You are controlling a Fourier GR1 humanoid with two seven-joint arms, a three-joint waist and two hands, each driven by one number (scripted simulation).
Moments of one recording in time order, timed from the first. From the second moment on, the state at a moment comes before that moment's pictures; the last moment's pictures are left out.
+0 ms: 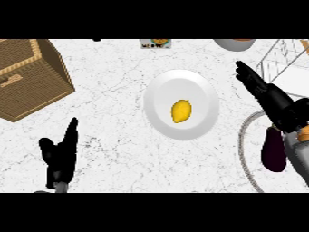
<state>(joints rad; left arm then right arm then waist) 0.00 0.27 -0.29 -1.30 0.38 0.42 -0.01 -0.35 -0.53 0.26 -1.42 -0.27 0.07 0.00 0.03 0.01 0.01</state>
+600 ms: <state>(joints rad) 0.00 0.47 -0.23 -1.38 0.35 0.32 -0.01 -0.27 -0.58 -0.01 -1.17 0.01 -0.59 0.04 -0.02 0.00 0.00</state>
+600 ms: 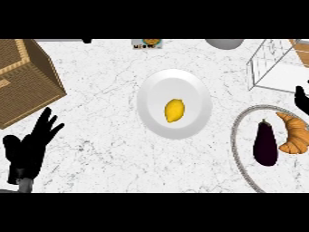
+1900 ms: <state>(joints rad) 0.02 0.56 -0.15 -1.38 0.39 0.19 0.01 -0.38 -0.63 0.35 -1.20 0.57 -0.16 1.08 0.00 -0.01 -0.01</state>
